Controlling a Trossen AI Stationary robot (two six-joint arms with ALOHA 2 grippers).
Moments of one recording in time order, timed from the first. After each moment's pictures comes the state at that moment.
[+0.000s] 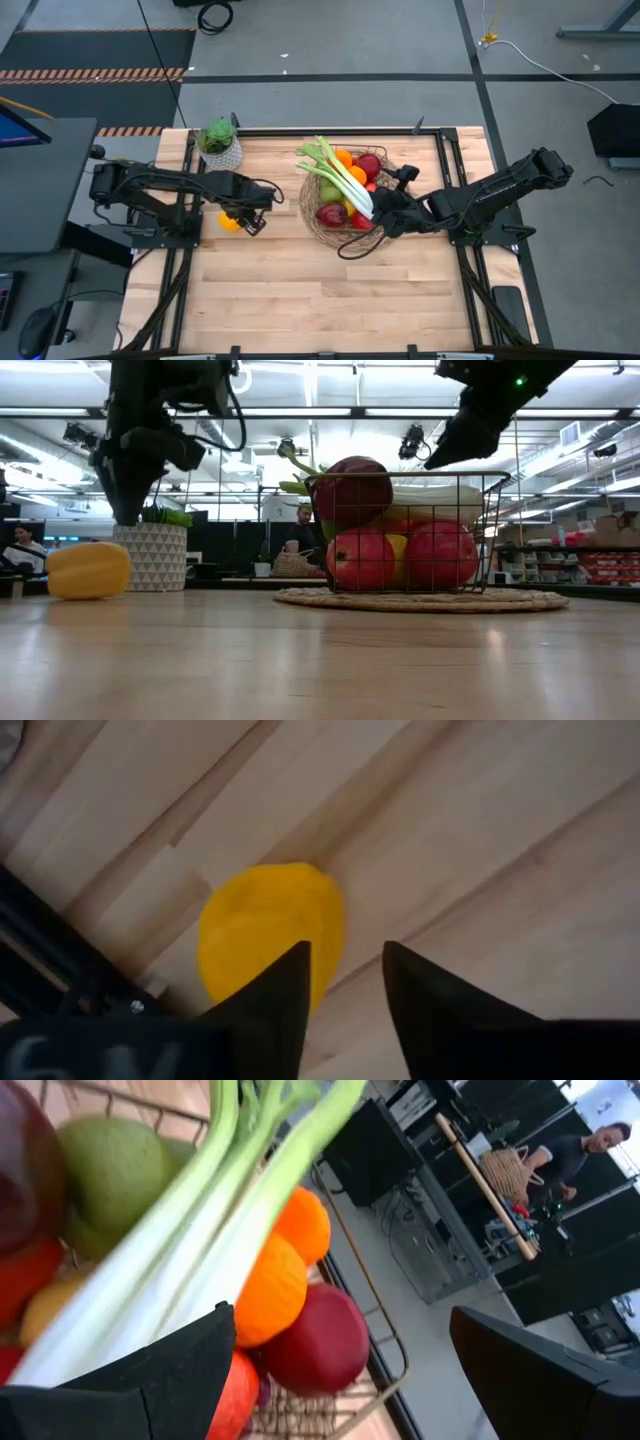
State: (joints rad) left arm 0.03 1.39 0.98 -1.16 -0.11 -0.79; right arm 0.28 1.27 0.87 -0.54 1.10 0.12
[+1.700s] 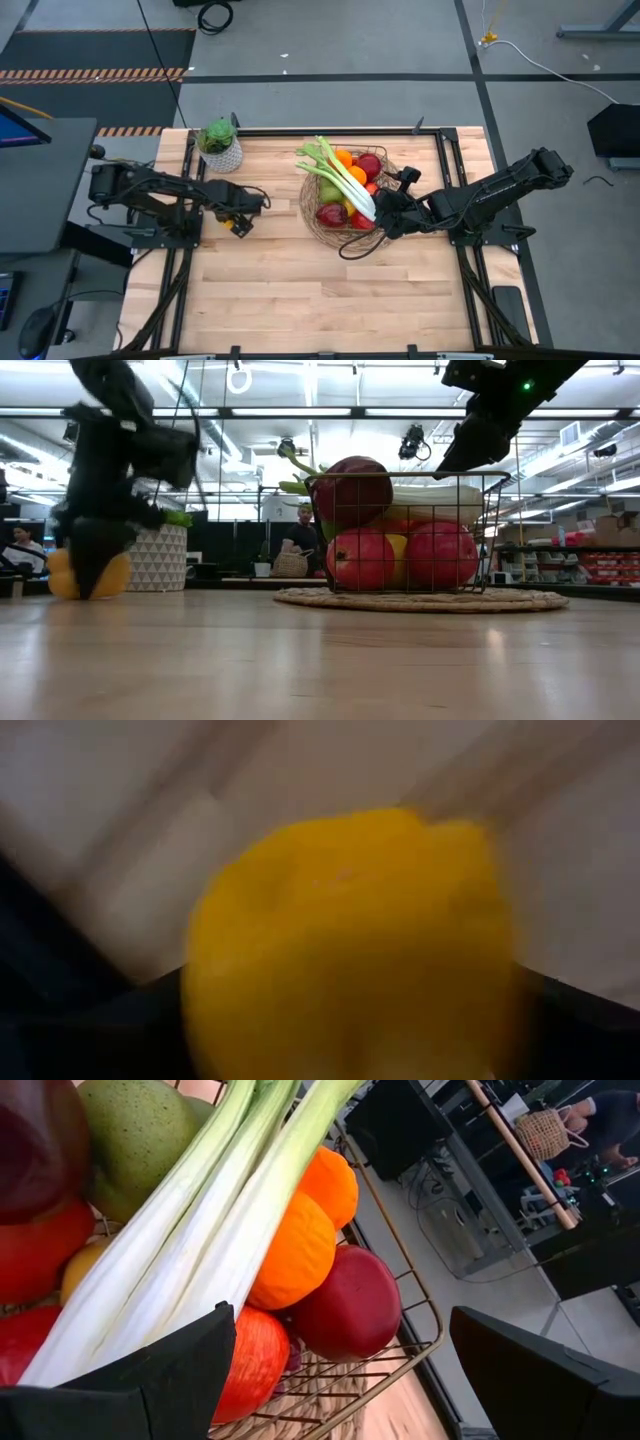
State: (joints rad) left arm 0.10 1.39 0.64 -0.96 -0.17 -0.75; right arm 0.28 1.27 0.87 -0.66 1.02 0.28
